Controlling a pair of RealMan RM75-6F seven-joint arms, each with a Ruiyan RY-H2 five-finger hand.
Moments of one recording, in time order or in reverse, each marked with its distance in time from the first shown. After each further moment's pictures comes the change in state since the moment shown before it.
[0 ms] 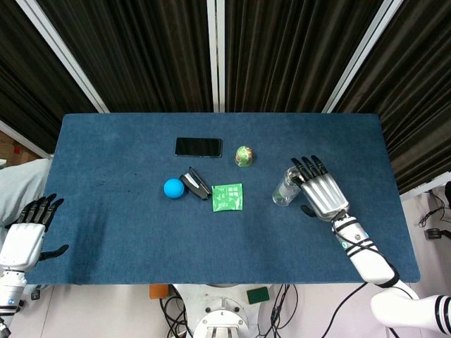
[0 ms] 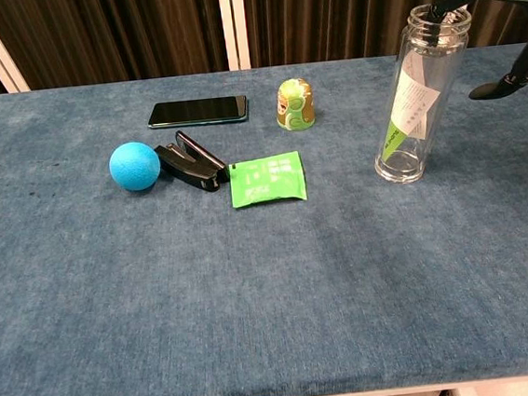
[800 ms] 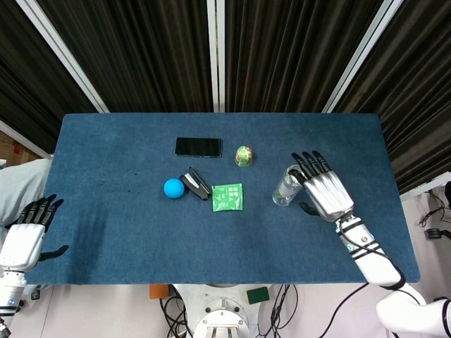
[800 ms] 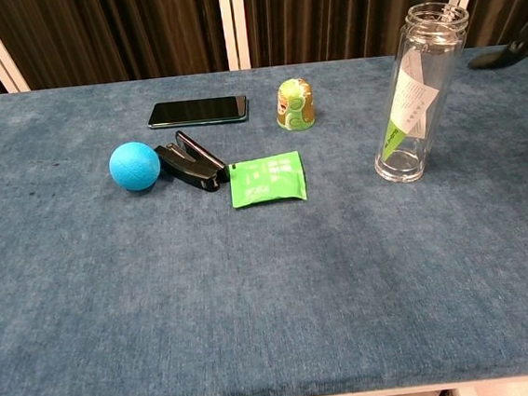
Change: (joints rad) left arm 0.001 -0.004 0.002 0.006 0.001 0.000 -0.004; right arm -0.042 0.037 0.006 -0.026 -0.143 0.076 0.125
